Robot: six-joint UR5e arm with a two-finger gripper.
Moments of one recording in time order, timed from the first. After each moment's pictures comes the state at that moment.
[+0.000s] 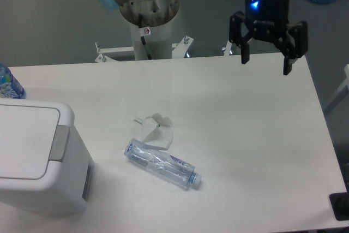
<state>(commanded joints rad) 2.71 -1.64 -1.45 -1.17 1.41 1.38</state>
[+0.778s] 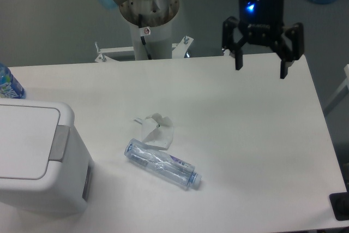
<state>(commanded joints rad) 2.62 -1.66 -1.43 -1.11 1.41 1.05</state>
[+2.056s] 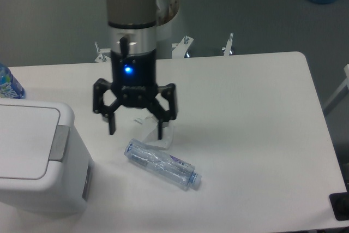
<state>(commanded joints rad) 2.21 -1.81 -1.42 -0.92 1.40 0.23</state>
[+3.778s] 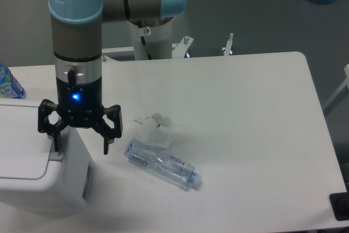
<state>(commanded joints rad) 2.12 -1.85 -1.43 -0.92 1.40 0.09</state>
